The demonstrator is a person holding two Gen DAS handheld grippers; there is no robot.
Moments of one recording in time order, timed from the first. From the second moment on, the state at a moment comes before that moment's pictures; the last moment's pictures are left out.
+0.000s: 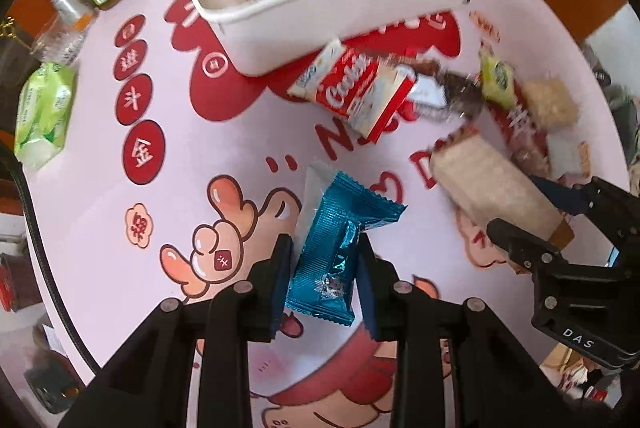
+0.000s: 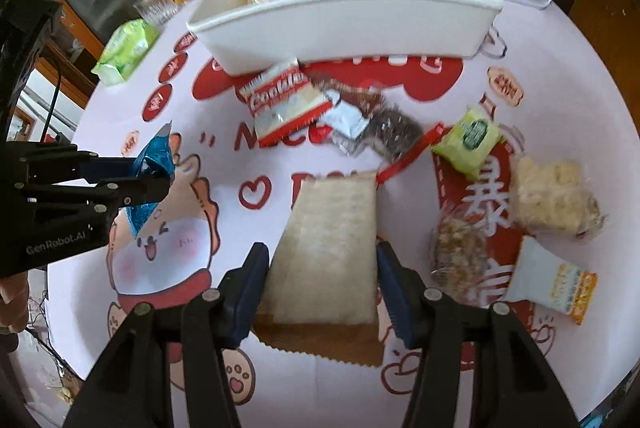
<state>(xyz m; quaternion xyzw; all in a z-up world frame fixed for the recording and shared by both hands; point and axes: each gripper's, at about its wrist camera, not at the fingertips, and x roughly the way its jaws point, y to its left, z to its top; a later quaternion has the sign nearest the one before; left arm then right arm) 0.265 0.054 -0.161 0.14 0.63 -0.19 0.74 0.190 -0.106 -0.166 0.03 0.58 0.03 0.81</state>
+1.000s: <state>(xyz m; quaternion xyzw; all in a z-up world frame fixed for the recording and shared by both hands) 0.228 0.047 -0.140 0.06 0.63 -0.15 0.76 0.185 -0.094 -0.183 -0.17 0.57 0.29 0.74</state>
